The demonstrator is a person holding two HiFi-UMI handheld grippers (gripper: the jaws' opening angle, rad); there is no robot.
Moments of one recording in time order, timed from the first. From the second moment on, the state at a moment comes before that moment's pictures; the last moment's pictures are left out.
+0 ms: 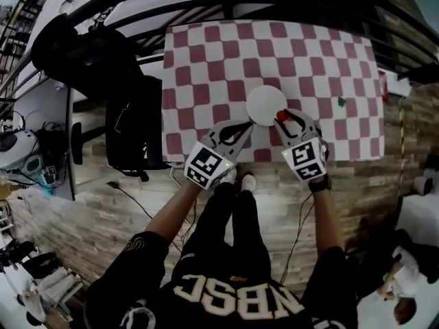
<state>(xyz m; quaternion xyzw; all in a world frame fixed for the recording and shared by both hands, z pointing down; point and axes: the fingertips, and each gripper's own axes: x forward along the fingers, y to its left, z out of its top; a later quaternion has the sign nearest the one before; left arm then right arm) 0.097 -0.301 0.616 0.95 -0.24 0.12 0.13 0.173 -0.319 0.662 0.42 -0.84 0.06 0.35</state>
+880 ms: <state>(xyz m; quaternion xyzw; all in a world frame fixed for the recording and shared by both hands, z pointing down) 0.099 -0.314 0.696 0.94 -0.23 0.15 0.20 0.151 -0.358 0.818 0.35 -0.81 0.13 0.46</state>
